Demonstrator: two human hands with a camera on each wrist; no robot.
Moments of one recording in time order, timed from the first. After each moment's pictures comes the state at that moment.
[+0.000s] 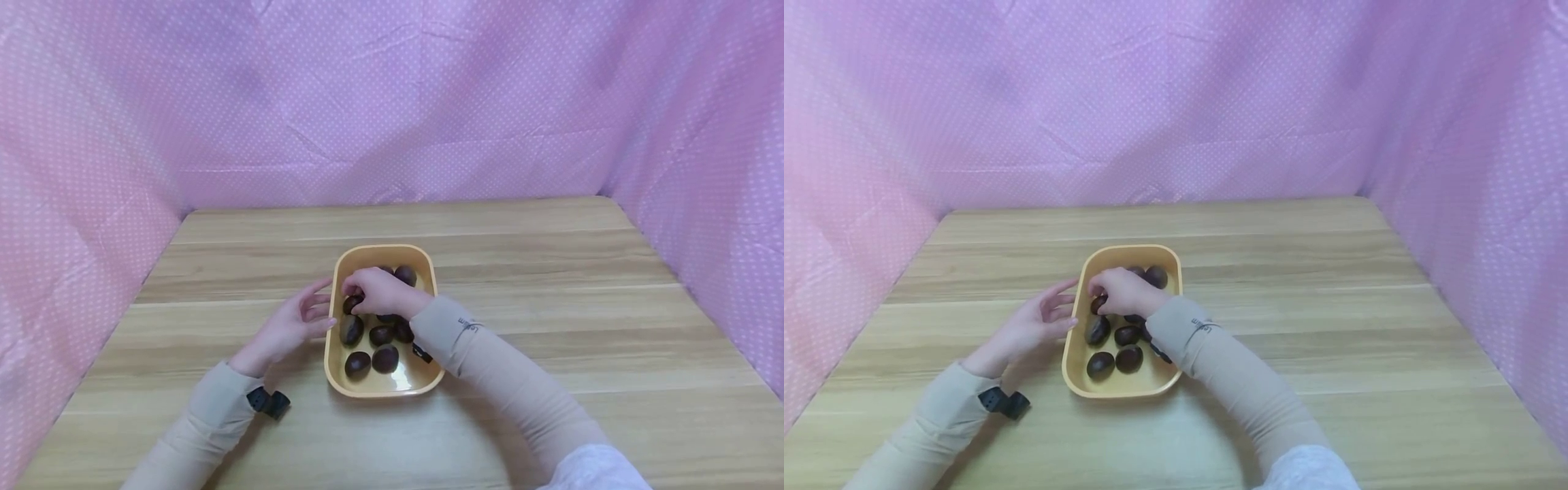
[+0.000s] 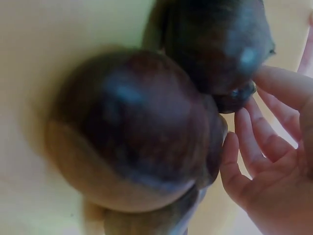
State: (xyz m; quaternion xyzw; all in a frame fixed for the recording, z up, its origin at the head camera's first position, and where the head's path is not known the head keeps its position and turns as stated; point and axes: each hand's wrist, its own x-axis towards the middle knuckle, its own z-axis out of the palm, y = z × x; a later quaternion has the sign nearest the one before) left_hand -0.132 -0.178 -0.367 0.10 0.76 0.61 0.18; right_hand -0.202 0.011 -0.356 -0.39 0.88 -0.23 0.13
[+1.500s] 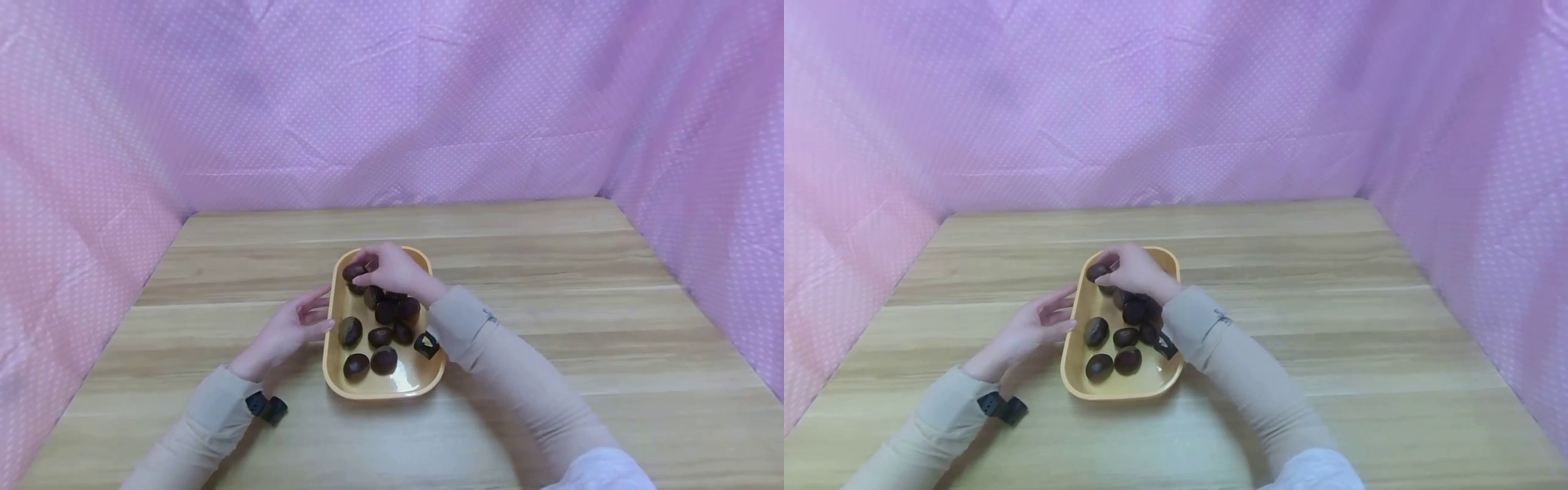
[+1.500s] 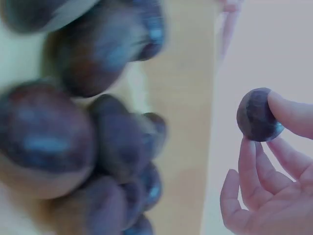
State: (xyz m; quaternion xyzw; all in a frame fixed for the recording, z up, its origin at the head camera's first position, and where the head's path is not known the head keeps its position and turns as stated) left_hand -0.129 -0.180 -0.369 0.08 0.76 0.61 0.18; right_hand -0.204 0.031 -0.317 -0.23 0.87 -0.41 0.14
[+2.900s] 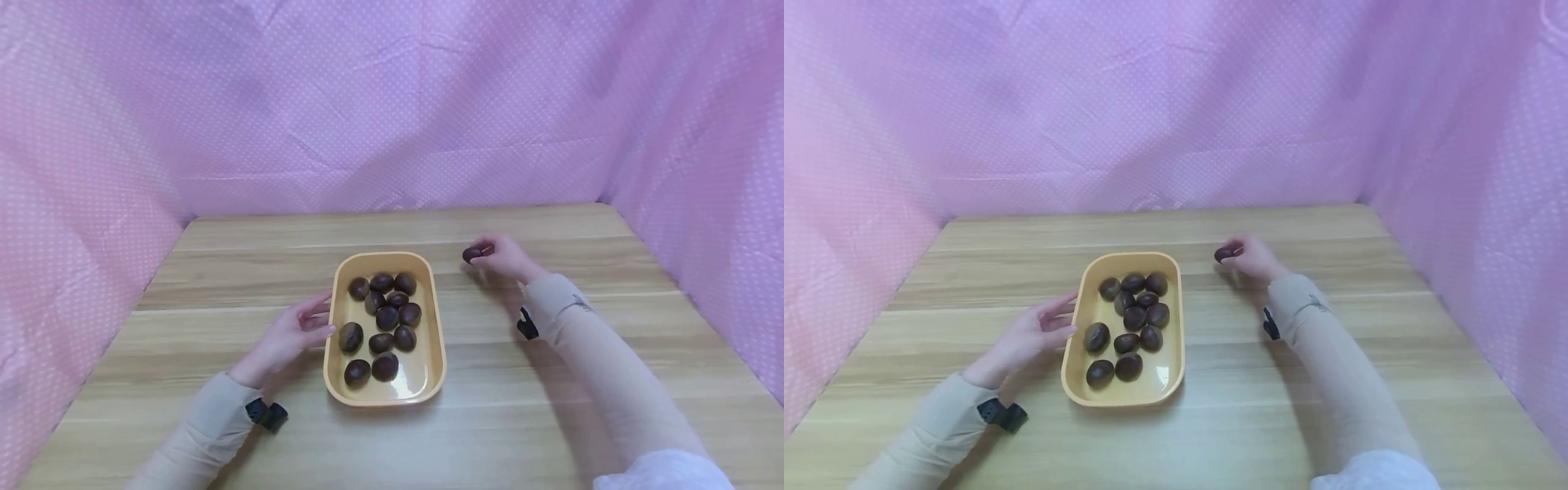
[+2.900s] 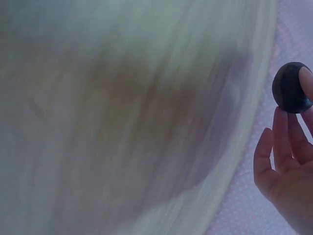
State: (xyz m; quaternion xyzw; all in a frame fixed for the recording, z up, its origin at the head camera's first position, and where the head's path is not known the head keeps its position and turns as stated) left_hand -0.117 -0.183 -0.370 0.08 0.78 0.60 0.15; right_hand -0.265 0.204 -0.362 -0.14 0.90 -0.40 0.12
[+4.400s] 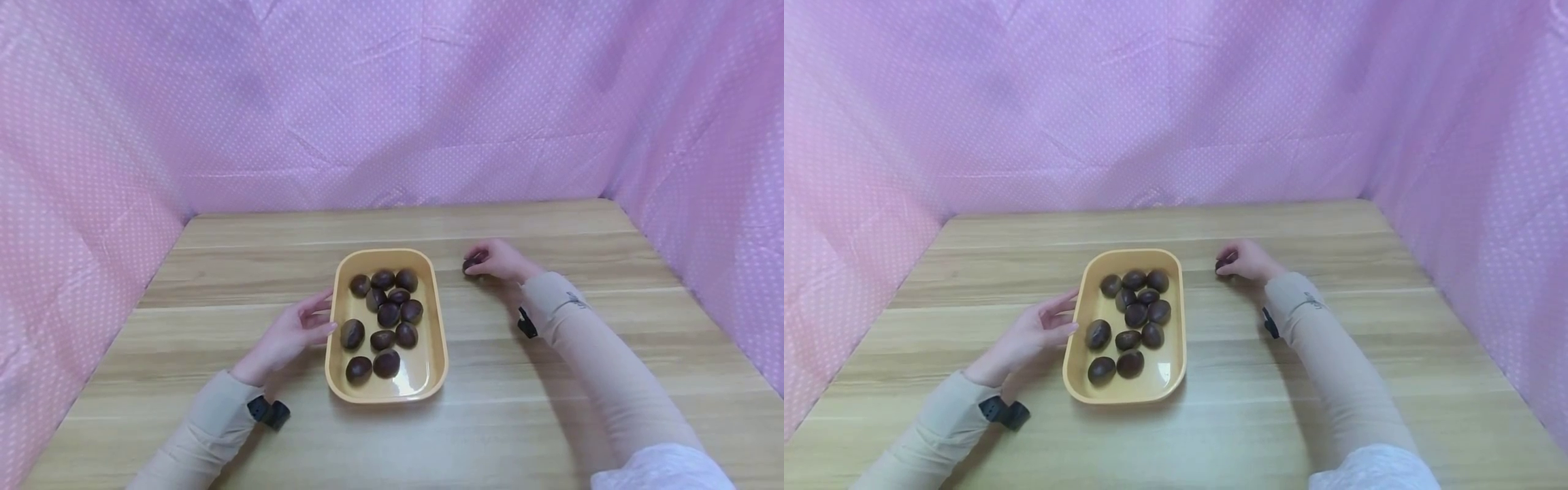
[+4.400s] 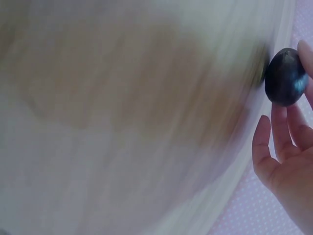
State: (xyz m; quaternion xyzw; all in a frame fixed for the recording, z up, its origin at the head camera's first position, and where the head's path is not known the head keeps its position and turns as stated) left_hand -0.117 -0.181 -0.368 0.06 0.75 0.63 0.16; right_hand -0.273 0.206 -0.378 -0.23 0.88 -0.40 0.13
